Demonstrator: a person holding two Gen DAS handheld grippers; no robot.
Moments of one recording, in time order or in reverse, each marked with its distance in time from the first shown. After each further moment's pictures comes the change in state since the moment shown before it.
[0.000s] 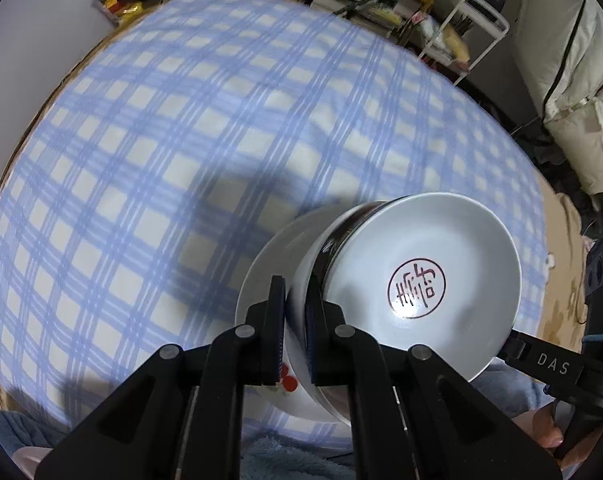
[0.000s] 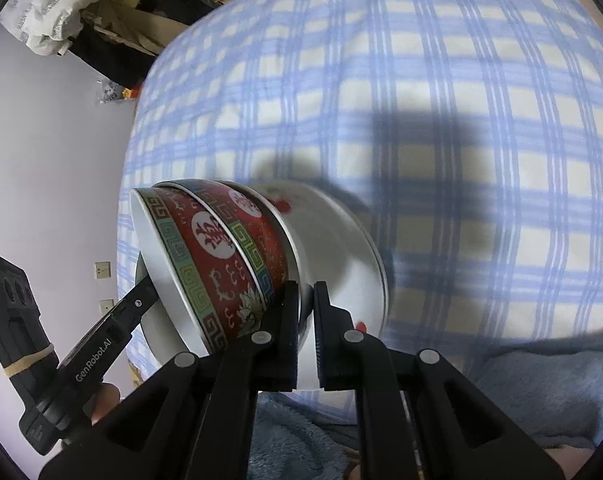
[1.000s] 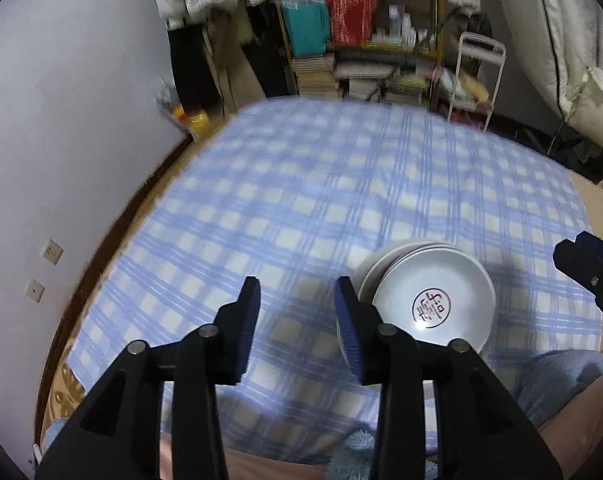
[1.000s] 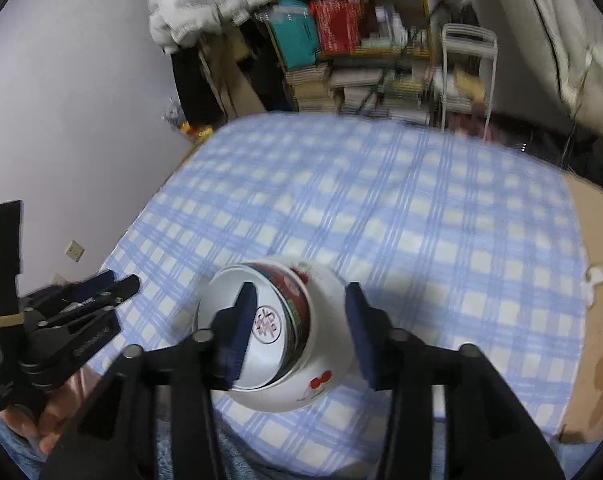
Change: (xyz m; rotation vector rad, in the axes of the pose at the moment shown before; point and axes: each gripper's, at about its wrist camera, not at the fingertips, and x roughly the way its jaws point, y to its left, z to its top) left arm -0.106 -0.006 -0.063 0.138 -0.405 0.312; right arm -0.098 0.053 -0.071 -0.471 -0.528 -0.119
